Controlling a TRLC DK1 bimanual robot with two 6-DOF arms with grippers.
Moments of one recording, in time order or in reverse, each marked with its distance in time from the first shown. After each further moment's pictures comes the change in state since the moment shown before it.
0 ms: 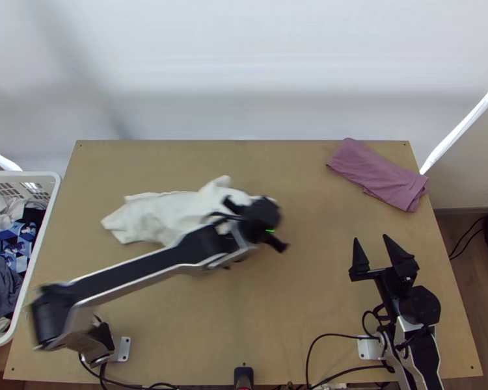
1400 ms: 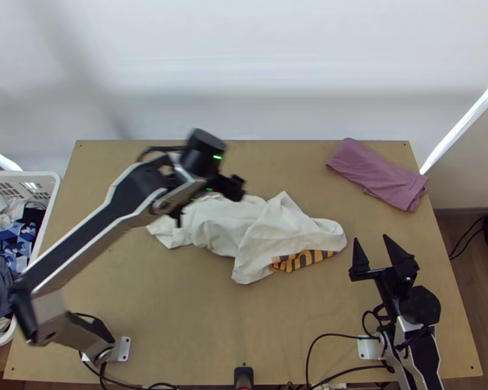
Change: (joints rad) left arm 0.328 -0.141 0.232 -0.476 0.140 -0.072; right arm 0.000 0.000 0.000 0.000 0.000 0.000
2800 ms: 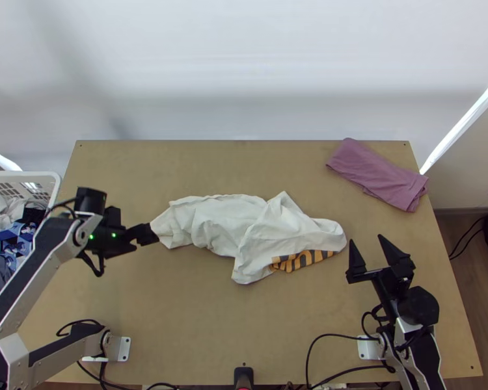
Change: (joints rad) left arm 0.698 -0.433 -0.959 0.061 0.692 -0.194; right arm 0.063 -0.001 0.000 0.005 0.004 0.008
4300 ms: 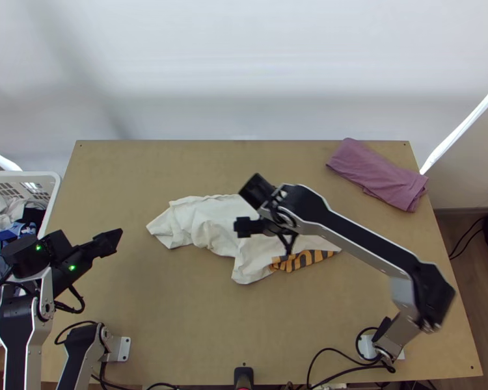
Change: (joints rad) left arm 0.322 -0.626 -0.227 0.196 0.089 -0.022; right arm 0.653 1.804 1.612 -0.996 0.055 0.697
